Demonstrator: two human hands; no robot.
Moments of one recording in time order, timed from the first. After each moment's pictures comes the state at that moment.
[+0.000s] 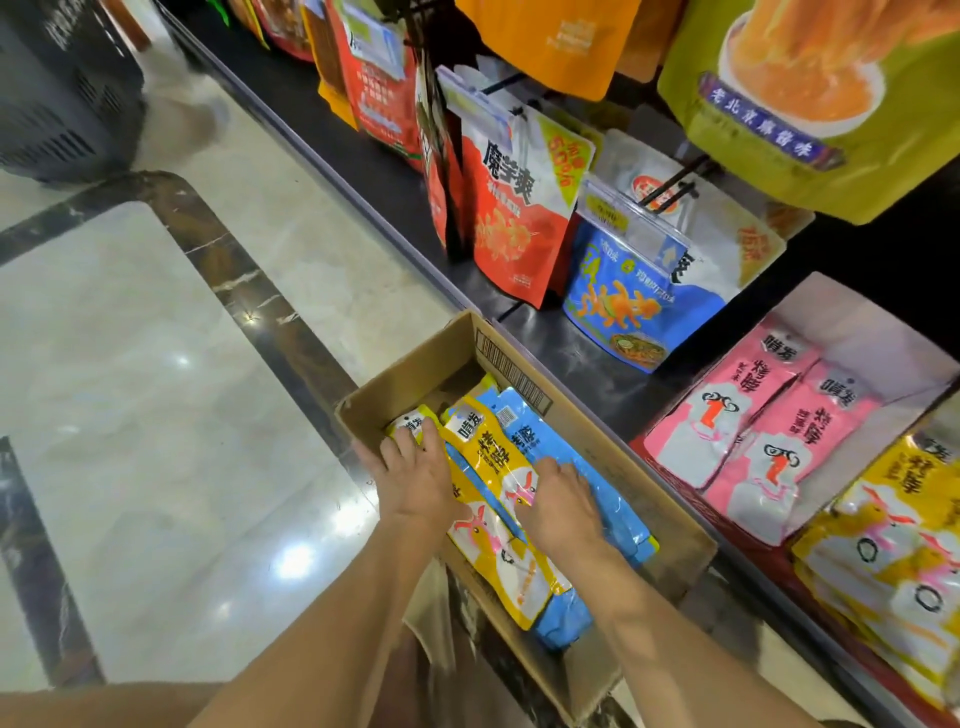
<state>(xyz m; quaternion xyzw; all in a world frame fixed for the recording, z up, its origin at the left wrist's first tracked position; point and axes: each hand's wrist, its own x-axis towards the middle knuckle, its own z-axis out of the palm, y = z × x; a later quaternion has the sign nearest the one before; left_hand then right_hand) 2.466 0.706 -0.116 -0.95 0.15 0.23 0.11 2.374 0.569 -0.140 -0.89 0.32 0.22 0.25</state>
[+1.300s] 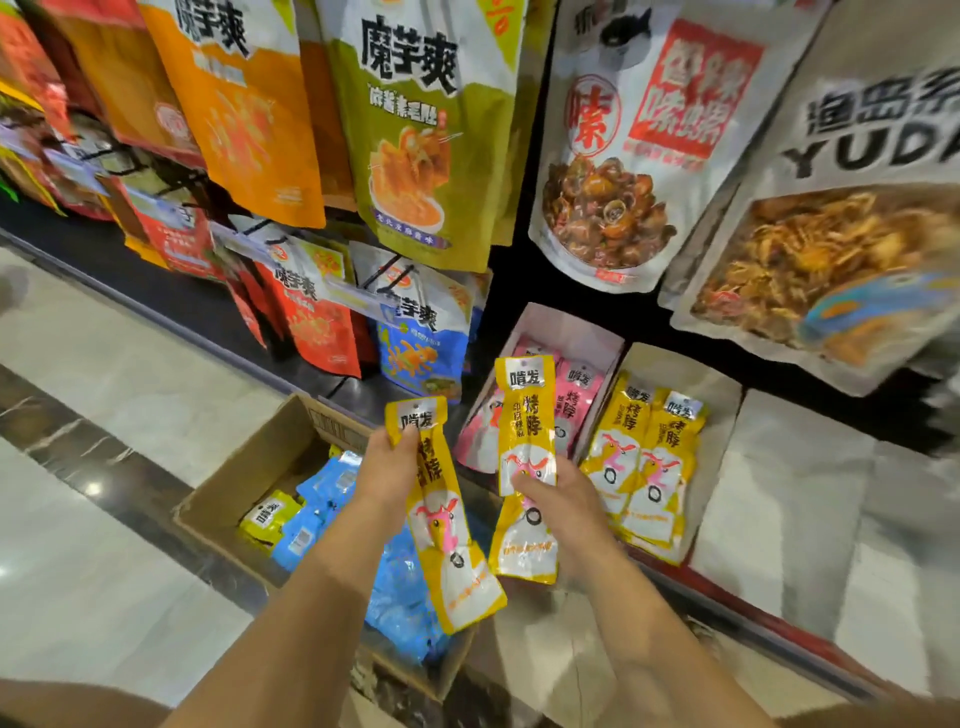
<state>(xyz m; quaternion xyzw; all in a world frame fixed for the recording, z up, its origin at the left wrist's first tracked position) 2.401 0.572 -0.036 -0.73 0.02 0.33 -0.59 2.220 0.465 -0.032 -0.55 0.47 -0.17 0.67</state>
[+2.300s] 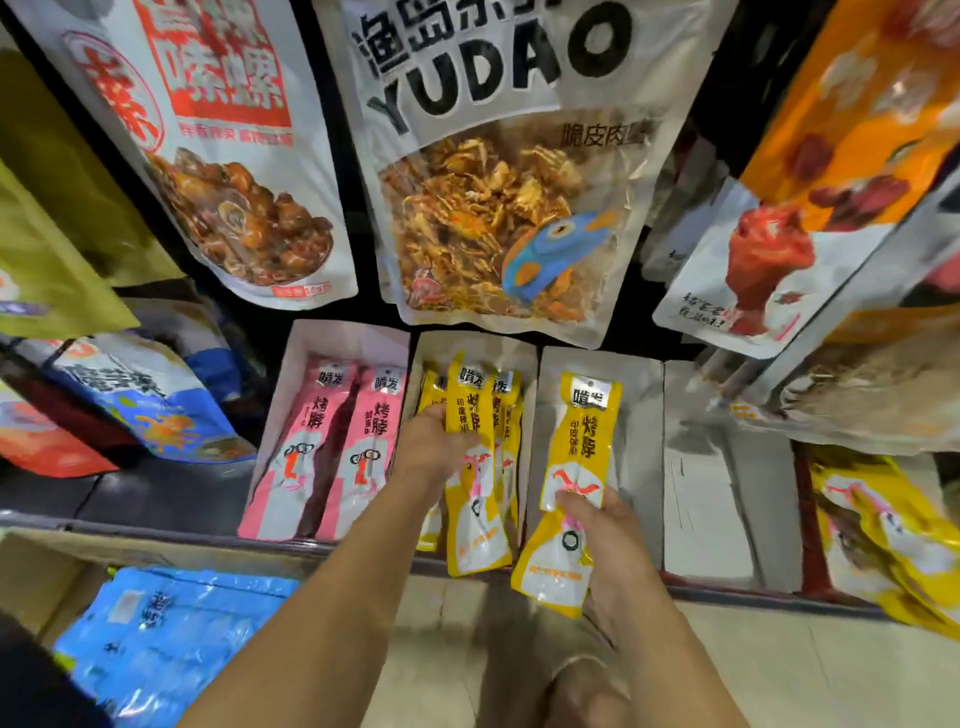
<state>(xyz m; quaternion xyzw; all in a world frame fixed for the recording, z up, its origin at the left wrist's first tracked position) 2.231 0.333 -0.049 -0.75 0.28 0.45 -0.40 2.016 0.362 -0.050 -0.30 0.61 -0.35 0.64</state>
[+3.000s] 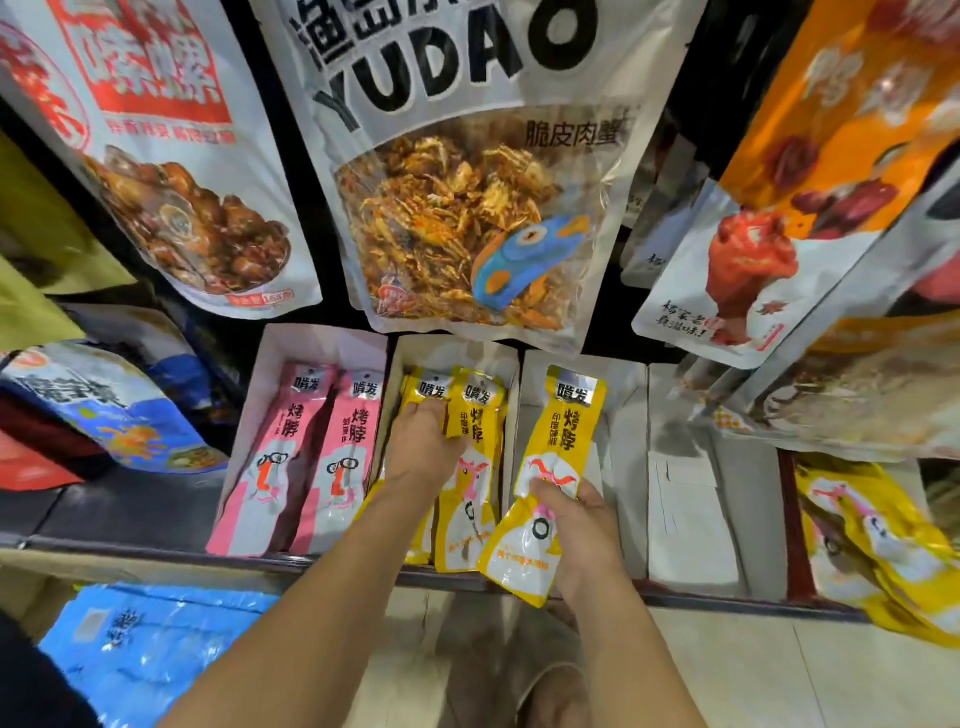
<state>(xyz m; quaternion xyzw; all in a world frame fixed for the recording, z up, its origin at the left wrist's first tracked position) 2.222 0.316 -0.054 -0.81 0.44 0.28 -0.26 2.033 0.347 -0.040 -0.25 0.59 -0.38 0.66</state>
